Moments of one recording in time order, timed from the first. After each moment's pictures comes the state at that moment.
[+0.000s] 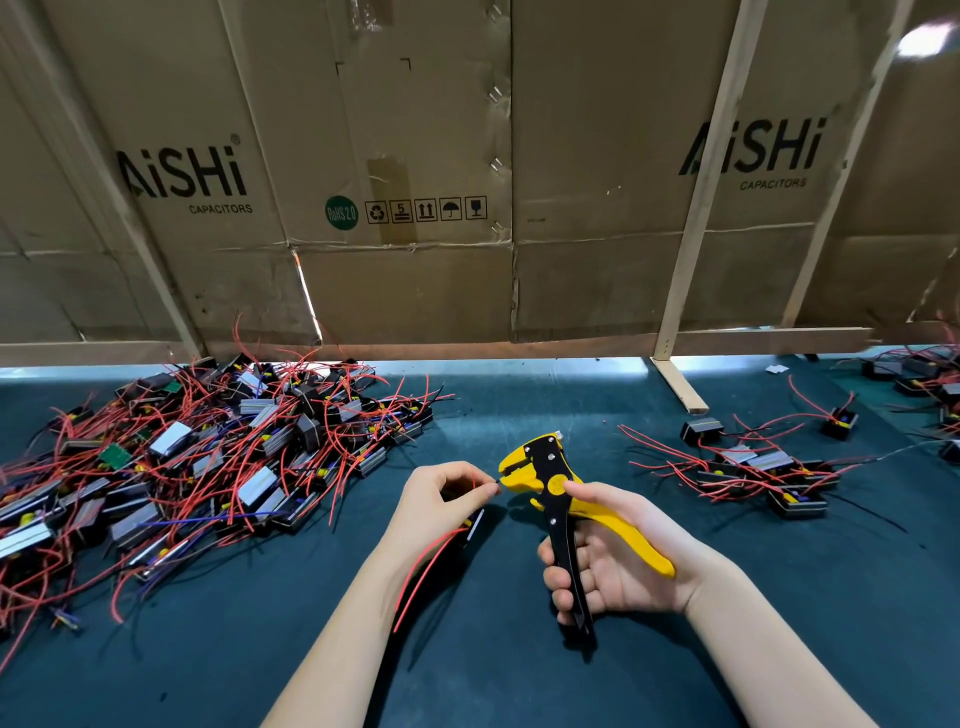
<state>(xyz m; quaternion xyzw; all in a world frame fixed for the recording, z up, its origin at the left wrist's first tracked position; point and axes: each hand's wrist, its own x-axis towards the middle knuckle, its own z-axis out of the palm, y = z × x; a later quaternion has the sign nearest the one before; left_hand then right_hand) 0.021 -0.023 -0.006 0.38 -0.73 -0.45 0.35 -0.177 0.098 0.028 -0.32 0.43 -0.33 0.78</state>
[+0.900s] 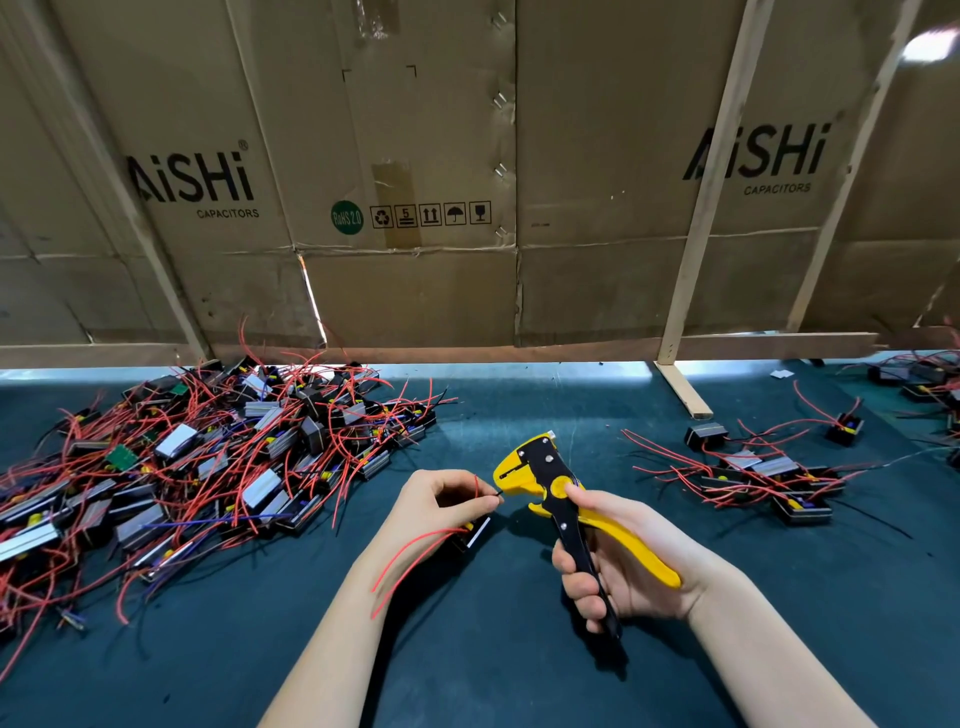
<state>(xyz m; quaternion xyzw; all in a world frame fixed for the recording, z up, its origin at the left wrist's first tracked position) 0.030 -0.026 -0.005 0.35 -0.71 -0.51 0.34 -0.178 0.098 0.028 -0.36 0.46 -0.30 0.76</state>
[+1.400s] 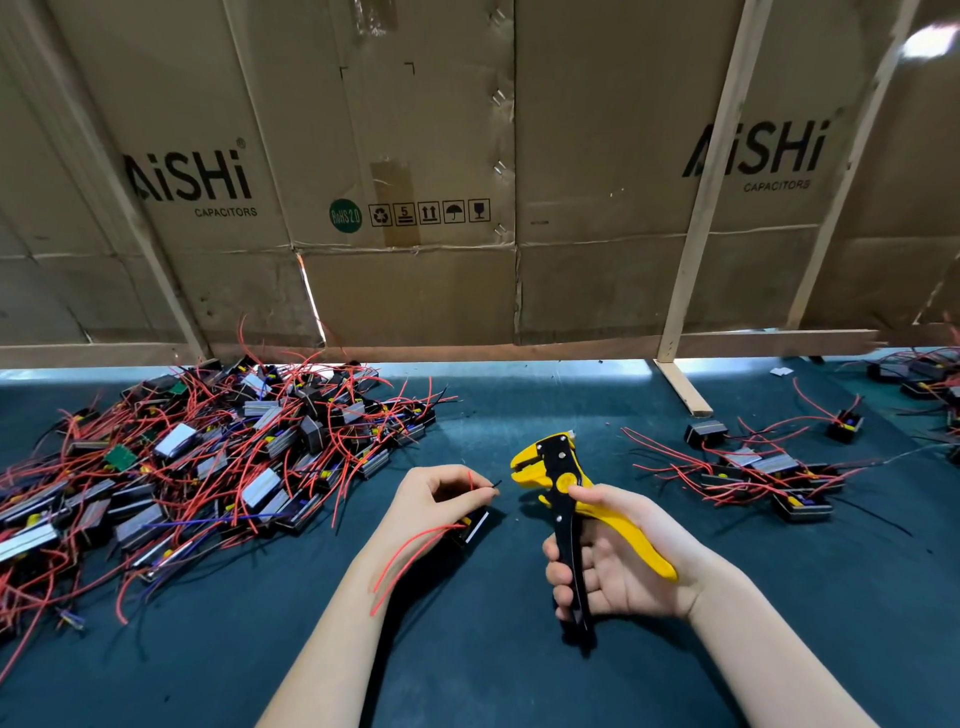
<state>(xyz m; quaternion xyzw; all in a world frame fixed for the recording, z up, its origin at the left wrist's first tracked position) 0.029 -0.028 -0.007 0.36 -0.71 -0.48 0.35 -0.176 0.100 0.027 -0.30 0.43 -0.36 0.77</state>
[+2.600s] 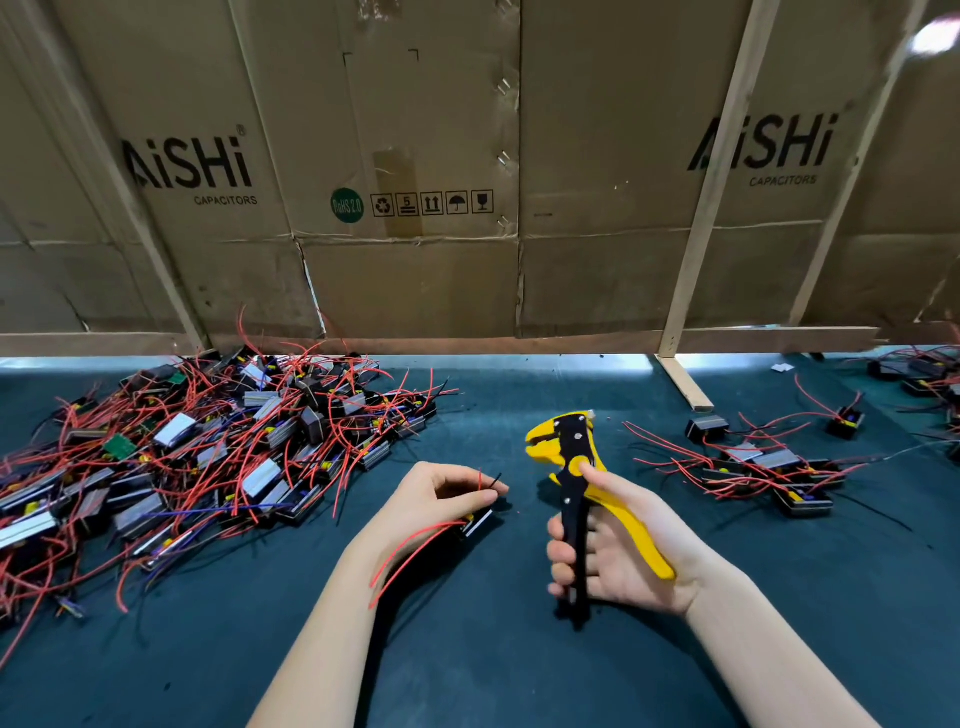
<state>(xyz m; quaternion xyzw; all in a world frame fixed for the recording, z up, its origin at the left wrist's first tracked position) 0.036 -0.029 -0.004 0.33 -0.73 -0.54 0.27 -0.173 0.099 0.024 -0.24 0.44 -0.42 0.76</state>
